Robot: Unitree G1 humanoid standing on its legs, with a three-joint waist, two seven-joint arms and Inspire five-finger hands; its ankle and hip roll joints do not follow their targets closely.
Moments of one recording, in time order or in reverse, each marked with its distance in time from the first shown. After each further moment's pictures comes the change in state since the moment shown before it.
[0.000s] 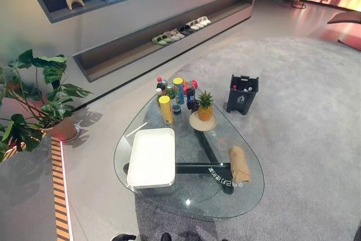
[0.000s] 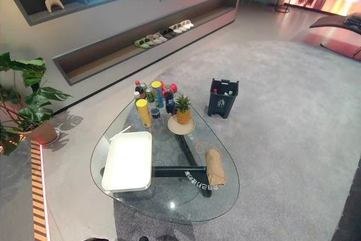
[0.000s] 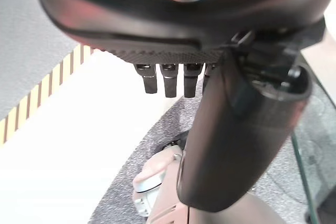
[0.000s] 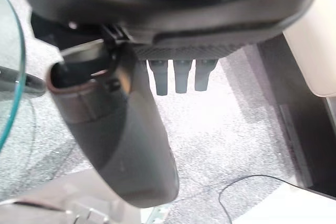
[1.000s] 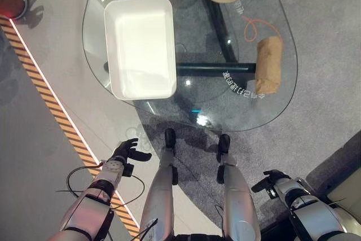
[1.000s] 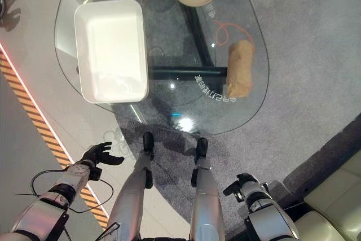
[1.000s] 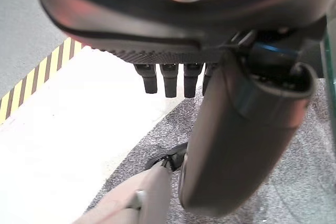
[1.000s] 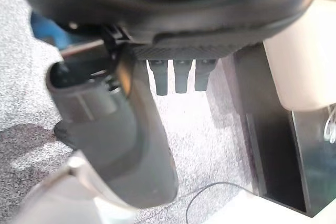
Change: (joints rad) left arm -0.459 0.122 -0.051 -0.077 -0.242 -0.065 0.086; right arm -0.403 -0.061 0.040 -0.081 0.148 0.018 -0.098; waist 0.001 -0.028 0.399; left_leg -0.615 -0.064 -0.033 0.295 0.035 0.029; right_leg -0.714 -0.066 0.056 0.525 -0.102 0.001
